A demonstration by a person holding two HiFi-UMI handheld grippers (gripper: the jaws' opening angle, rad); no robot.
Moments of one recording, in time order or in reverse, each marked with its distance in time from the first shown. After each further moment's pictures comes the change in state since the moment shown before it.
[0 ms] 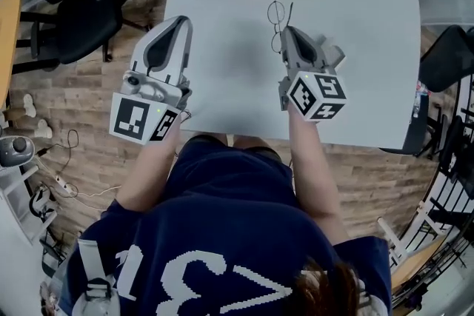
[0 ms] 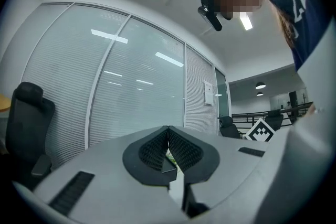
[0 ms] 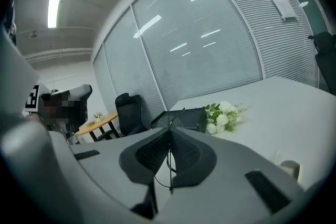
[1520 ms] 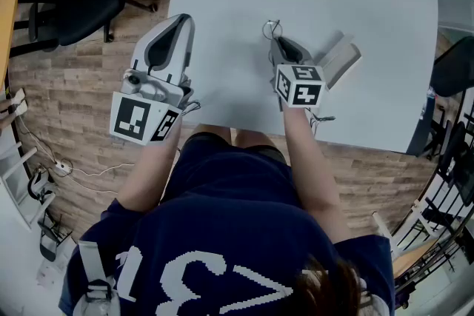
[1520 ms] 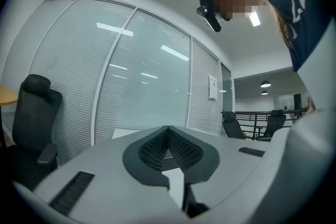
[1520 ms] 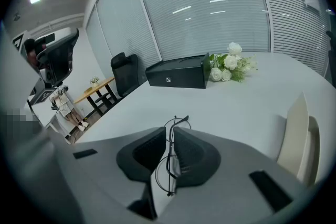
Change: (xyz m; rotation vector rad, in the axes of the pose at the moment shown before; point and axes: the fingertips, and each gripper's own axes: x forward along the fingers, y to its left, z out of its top) left arm -0.018 0.020 -0.037 -0.041 0.074 0.045; right arm 0.039 -0.006 -0.146 -0.076 0.398 -0.038
